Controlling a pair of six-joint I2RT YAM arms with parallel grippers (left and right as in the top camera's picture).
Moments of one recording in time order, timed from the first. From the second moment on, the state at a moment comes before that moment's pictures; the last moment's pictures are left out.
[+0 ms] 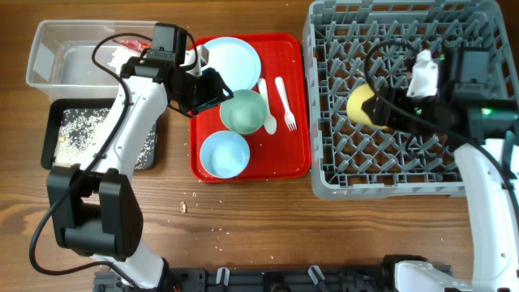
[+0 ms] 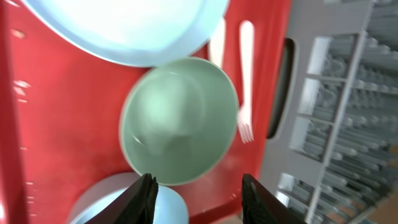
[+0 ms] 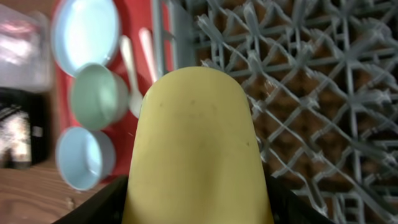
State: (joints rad) left arm -0.17 1.81 1.44 -0.83 0.46 -0.45; right arm -0.02 1.34 1.33 -1.09 -0.31 0.19
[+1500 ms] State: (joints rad) left arm -0.08 1.71 1.55 -0.90 0.20 -0.44; right arm 0.50 2.01 1.64 -0.84 -0.14 0.43
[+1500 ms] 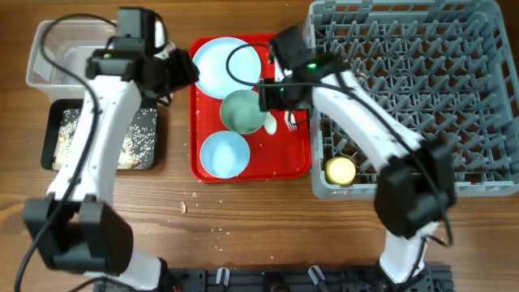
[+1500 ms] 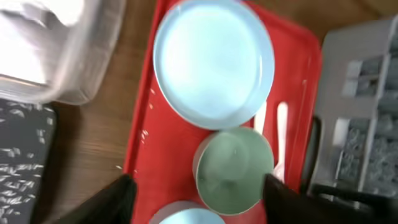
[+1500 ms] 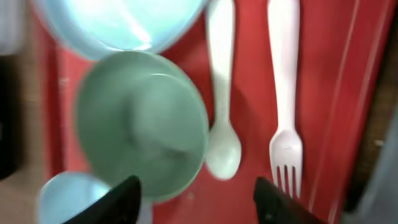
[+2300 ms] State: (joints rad) left arm -0.08 1.69 1.56 -0.90 0.10 -0.45; right arm 0.52 2.17 1.64 -0.77 -0.13 0.48
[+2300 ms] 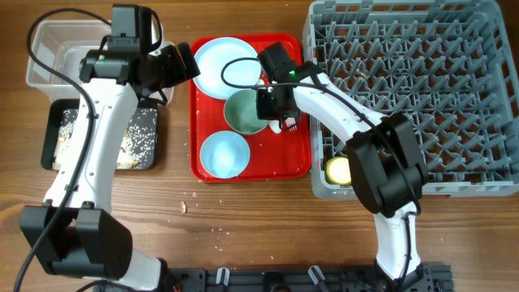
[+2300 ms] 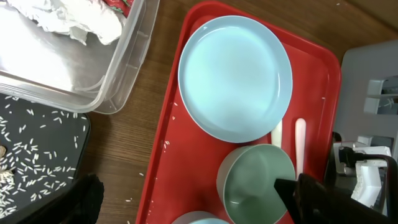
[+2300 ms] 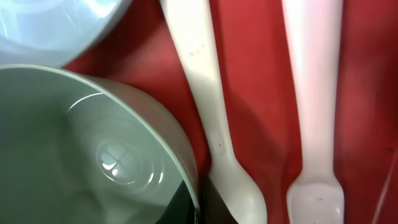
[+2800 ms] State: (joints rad) left arm -0.08 1.69 1.56 -0.90 0.10 -0.45; right arm 0.20 1.67 1.70 -0.80 0.41 0.47
